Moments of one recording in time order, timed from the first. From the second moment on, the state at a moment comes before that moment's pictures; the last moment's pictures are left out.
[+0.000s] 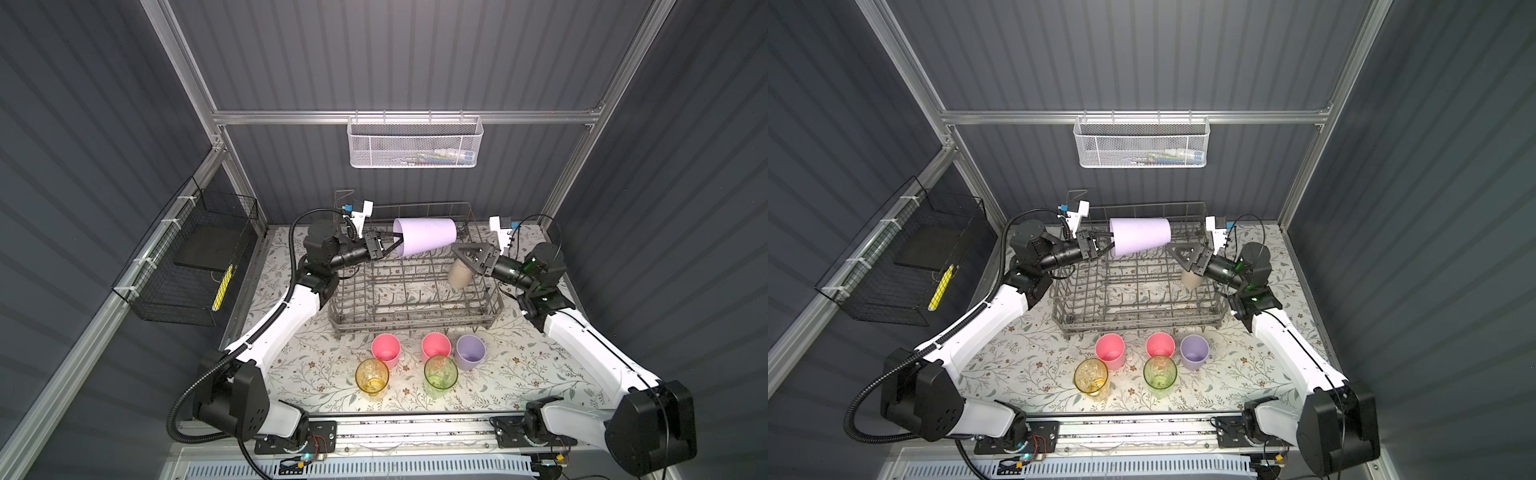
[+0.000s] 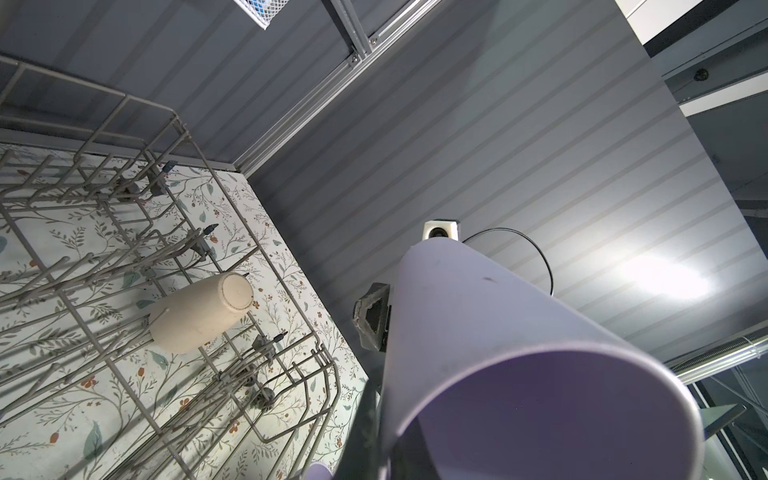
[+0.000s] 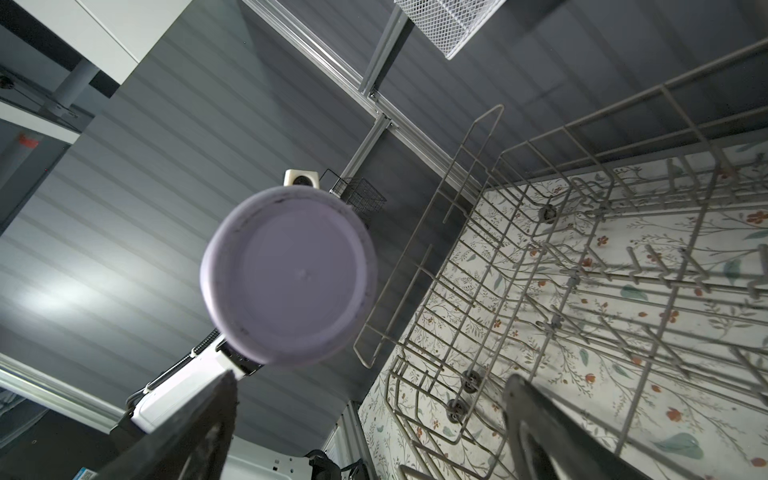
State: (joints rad) left arm -0.42 1.44 1.17 0.33 0.85 -0.96; right arm 0.23 1.21 0.86 0.47 -0.86 0.98
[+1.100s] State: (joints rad) left arm -0.49 1.56 1.15 0.47 0.90 -1.04; right arm 0.26 1.36 0.87 0.79 -0.89 1.16
